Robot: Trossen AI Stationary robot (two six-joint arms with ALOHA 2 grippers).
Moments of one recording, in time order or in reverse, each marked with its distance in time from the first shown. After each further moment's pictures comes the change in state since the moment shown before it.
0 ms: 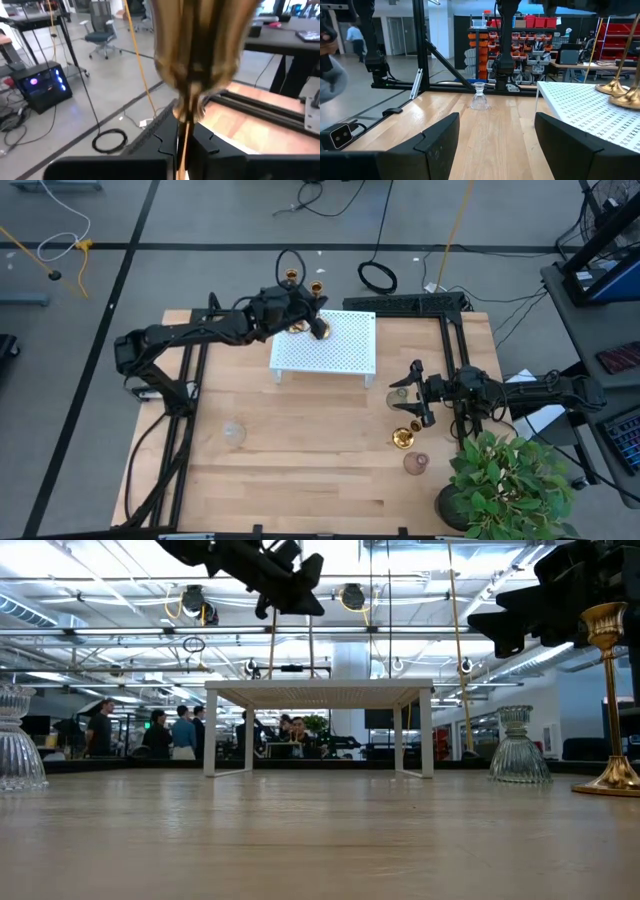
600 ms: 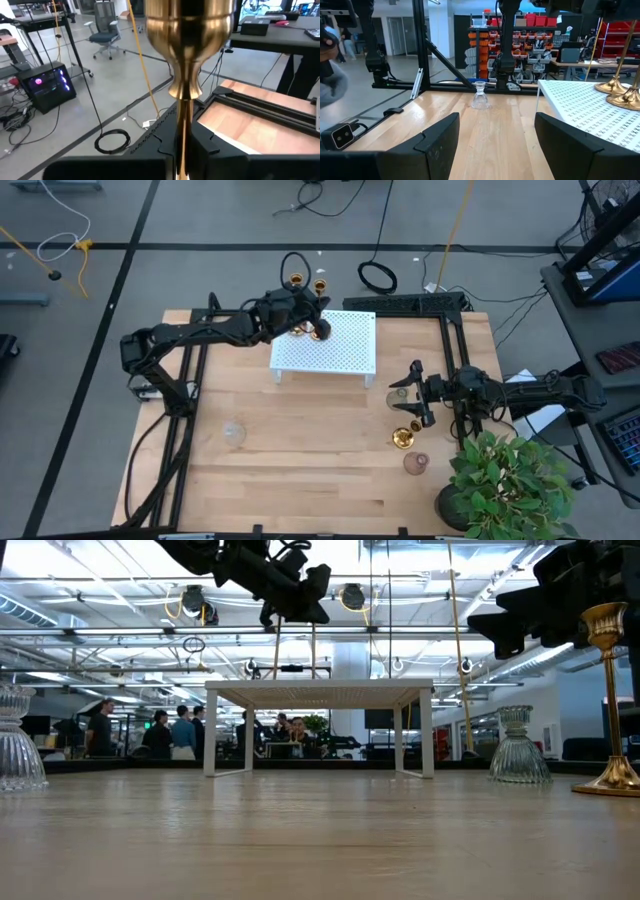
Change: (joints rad) left arm -0.005 0.041 0.000 0.037 -0.027 0.001; right arm 0.000 0.003 0.000 0.000 -0.002 0.015
